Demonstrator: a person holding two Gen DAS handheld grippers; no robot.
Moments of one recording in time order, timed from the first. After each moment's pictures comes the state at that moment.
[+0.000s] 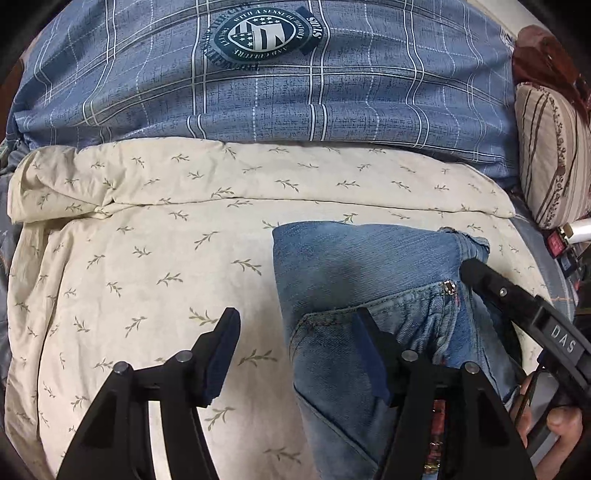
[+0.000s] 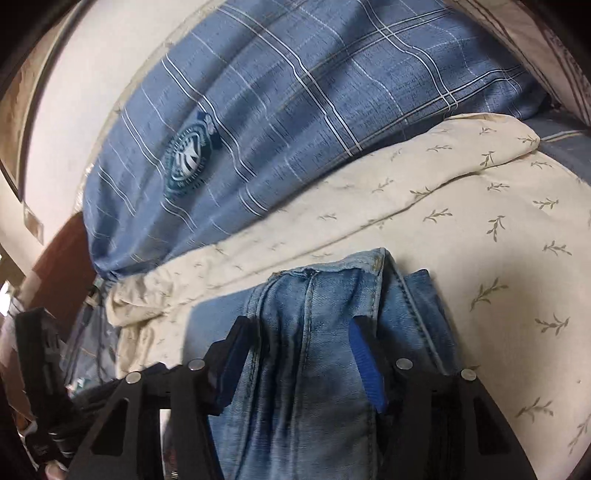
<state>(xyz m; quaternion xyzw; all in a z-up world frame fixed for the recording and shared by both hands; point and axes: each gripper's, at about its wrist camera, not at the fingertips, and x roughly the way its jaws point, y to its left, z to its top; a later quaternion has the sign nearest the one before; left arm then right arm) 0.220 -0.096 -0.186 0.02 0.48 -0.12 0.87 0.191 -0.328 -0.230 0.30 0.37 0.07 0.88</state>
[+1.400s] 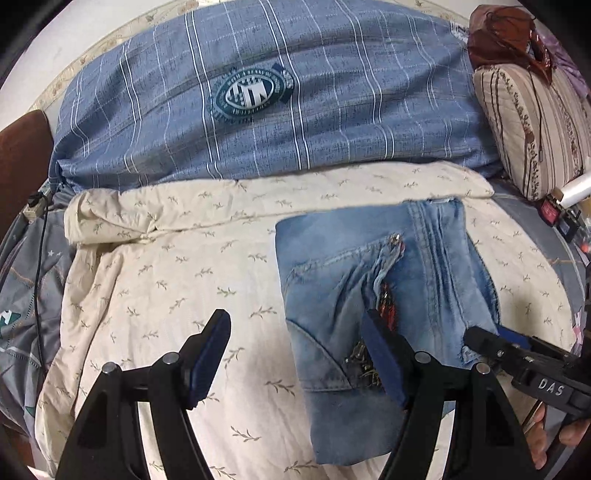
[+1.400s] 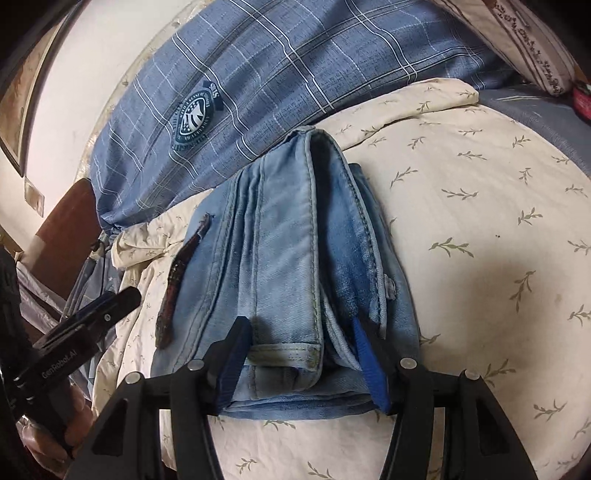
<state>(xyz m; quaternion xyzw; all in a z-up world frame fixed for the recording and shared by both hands) 0.132 -0.105 -0.153 0.09 0.41 -0.09 0.90 0.088 -0.341 -0.241 0.28 0.42 0.09 0.86</state>
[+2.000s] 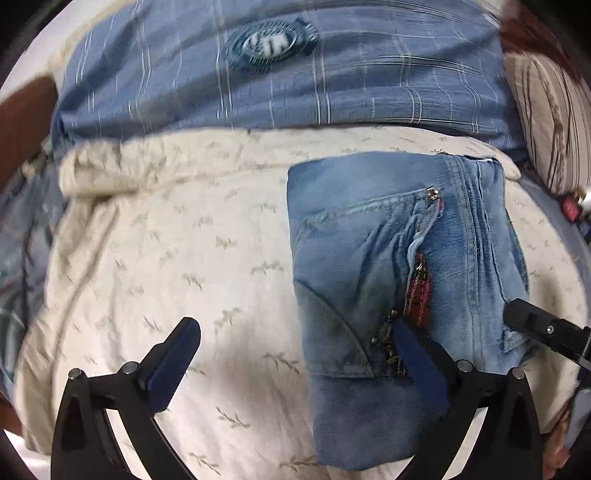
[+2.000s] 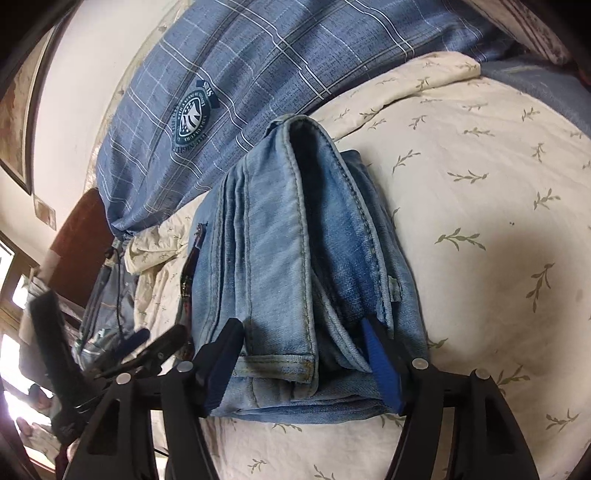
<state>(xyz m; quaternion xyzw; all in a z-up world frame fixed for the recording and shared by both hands) 0.144 -0.099 -0.188 0.05 0.47 -0.06 0.88 0.096 -0.356 -0.252 0.33 0.43 0.12 0.83</state>
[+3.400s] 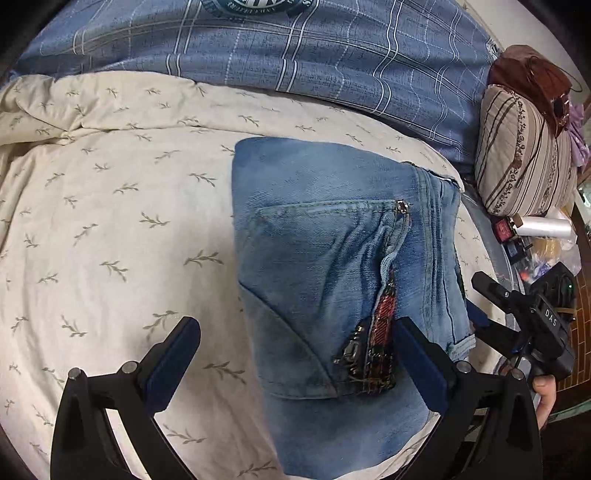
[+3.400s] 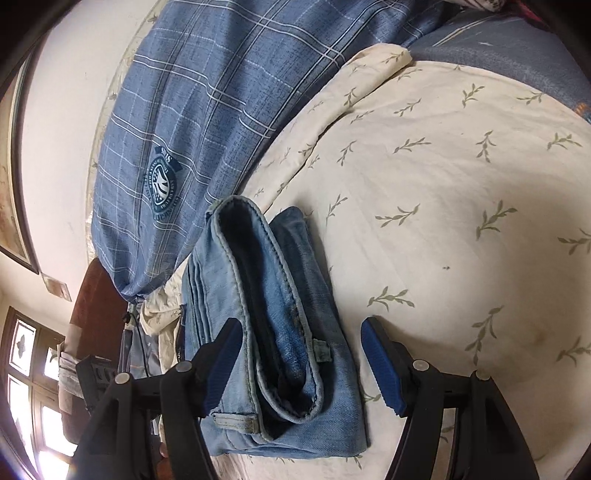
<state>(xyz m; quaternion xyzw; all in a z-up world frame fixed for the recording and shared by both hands) 0.187 -0.088 -0.200 -0.07 0.54 -0.21 0.81 0.108 -0.418 -0.262 0.45 0.41 0.08 0.79</state>
